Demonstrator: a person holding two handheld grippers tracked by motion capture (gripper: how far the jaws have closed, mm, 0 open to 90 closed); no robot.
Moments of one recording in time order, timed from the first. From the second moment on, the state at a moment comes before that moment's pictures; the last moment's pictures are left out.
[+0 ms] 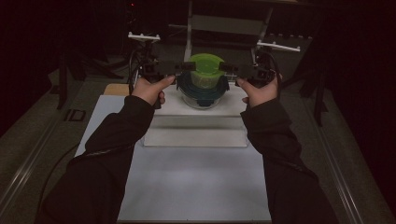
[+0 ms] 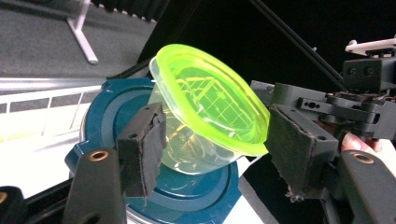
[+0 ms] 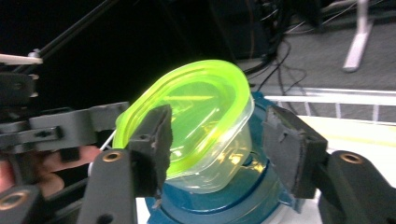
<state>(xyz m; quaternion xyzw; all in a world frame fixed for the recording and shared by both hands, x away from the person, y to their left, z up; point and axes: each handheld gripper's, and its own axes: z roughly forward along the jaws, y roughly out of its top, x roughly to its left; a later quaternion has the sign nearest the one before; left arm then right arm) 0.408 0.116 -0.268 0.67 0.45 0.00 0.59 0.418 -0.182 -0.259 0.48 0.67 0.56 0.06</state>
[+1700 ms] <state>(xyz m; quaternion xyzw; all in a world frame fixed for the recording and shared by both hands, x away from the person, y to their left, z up) 0.286 0.108 -0.360 0.75 0.29 0.03 0.59 0.319 -0.201 -0.368 0.35 0.74 0.57 0.04</state>
